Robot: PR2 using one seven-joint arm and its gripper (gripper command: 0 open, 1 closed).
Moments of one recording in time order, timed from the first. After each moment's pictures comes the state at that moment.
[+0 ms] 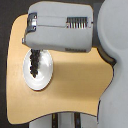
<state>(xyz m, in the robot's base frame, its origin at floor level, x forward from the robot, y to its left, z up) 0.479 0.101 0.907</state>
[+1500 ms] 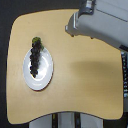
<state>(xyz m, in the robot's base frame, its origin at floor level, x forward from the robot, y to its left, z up) 0.491 -0.111 0.960</state>
